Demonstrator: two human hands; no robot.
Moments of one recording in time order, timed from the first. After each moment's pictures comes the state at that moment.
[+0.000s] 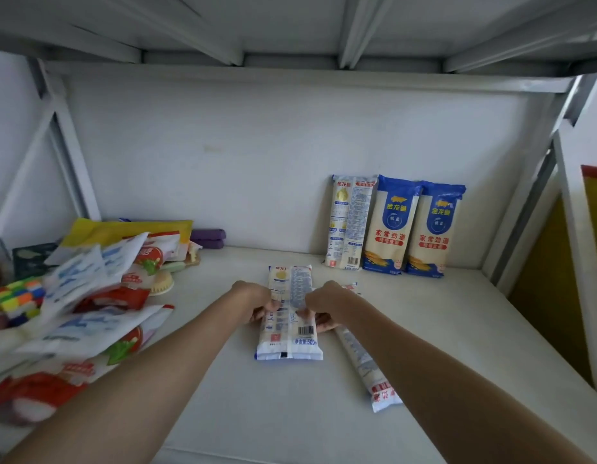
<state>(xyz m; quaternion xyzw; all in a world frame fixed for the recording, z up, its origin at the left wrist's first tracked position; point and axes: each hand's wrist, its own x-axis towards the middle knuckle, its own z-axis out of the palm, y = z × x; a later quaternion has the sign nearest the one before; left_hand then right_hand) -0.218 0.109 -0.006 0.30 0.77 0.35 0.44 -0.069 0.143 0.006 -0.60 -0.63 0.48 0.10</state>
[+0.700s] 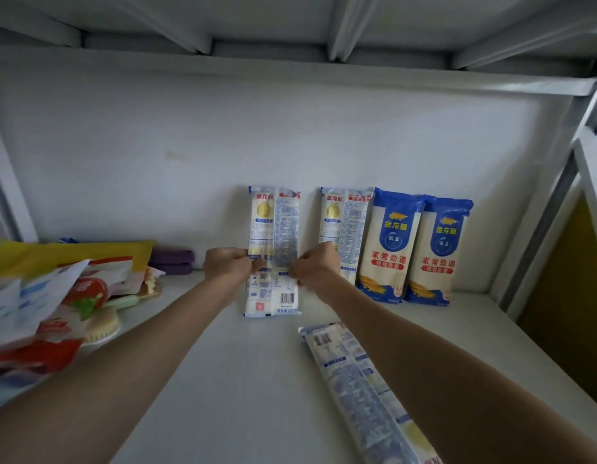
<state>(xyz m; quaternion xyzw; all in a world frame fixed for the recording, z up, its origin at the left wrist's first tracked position) -0.240 0.222 0.024 0.31 0.71 0.58 0.25 -0.102 0.254 0.039 -0.60 -0.62 0.35 0.37</state>
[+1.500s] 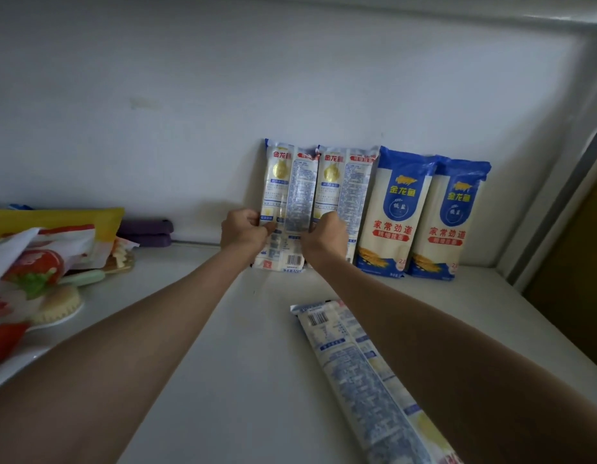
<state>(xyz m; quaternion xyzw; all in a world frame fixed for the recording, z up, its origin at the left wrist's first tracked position) -0.223 0.289 -0.008 0.42 0.71 0.54 0.19 -0.094 0.301 0.005 -0.64 -0.64 0.19 0.38</state>
